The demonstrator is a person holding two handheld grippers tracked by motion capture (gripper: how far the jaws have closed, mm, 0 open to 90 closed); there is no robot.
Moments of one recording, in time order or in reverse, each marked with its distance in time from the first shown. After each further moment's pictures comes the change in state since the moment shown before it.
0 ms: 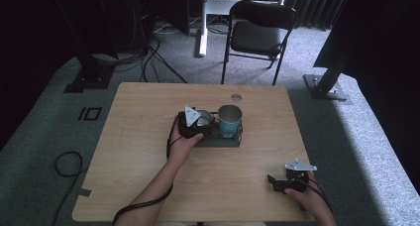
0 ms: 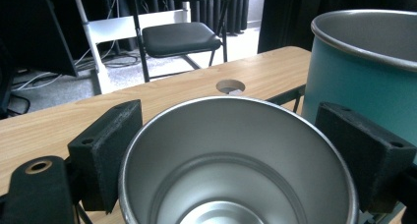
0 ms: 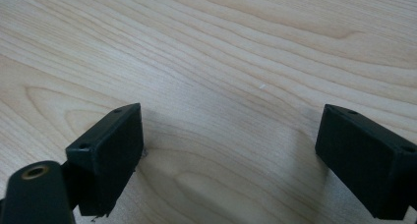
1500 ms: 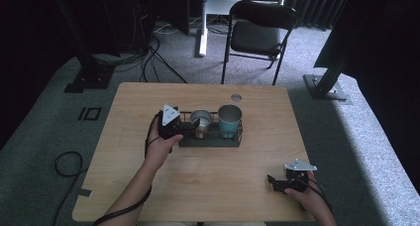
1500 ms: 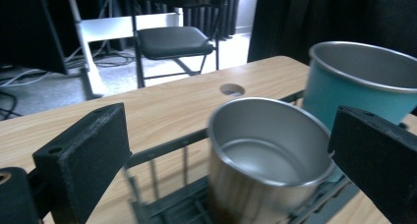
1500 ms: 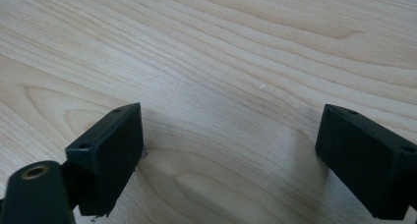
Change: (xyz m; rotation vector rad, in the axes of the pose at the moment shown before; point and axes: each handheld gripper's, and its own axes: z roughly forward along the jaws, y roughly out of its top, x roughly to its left) left arm 0.042 0.009 -0.054 -0.018 -0.054 -0.050; right arm 0.000 0.000 0.000 0.001 -0.001 -0.001
